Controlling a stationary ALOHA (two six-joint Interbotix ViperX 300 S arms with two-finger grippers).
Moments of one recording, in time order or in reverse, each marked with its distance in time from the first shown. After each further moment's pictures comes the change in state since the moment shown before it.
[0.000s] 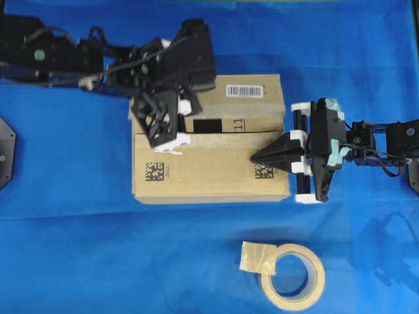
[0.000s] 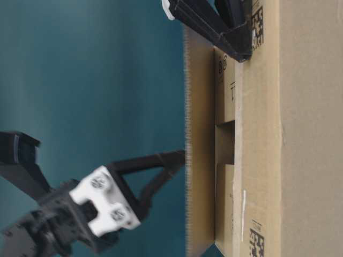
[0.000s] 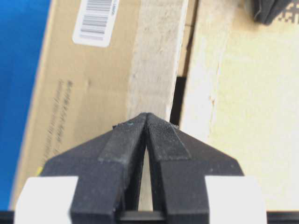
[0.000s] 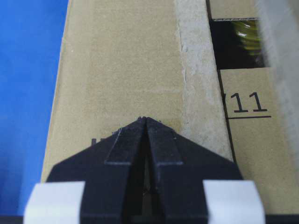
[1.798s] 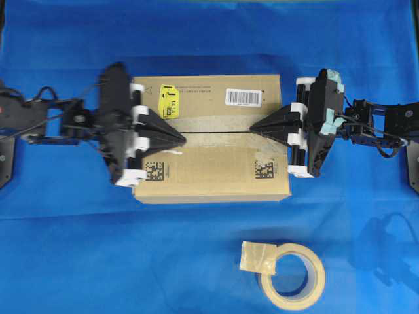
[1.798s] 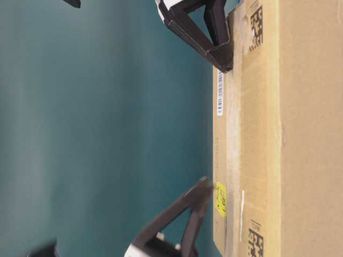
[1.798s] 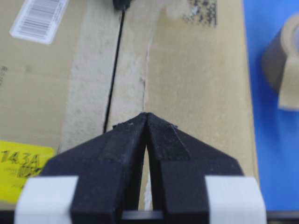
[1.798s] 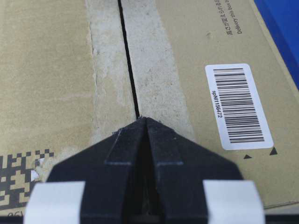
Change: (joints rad) left arm -0.109 -0.152 0.520 0.000 -0.916 -0.078; right arm -0.118 0.002 -0.003 0.000 -0.023 0.000
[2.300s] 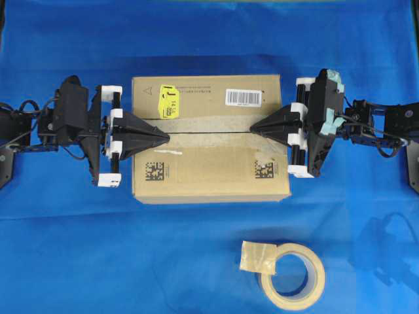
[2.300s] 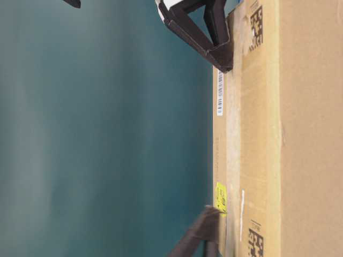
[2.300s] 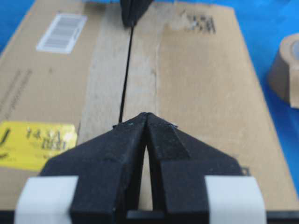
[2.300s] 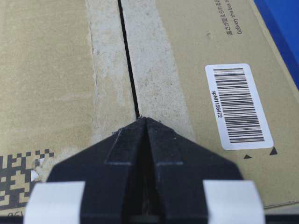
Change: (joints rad) left arm -0.005 0.086 0.179 -0.002 -0.443 0.109; right arm 0.000 0.000 0.000 0.000 0.000 0.002
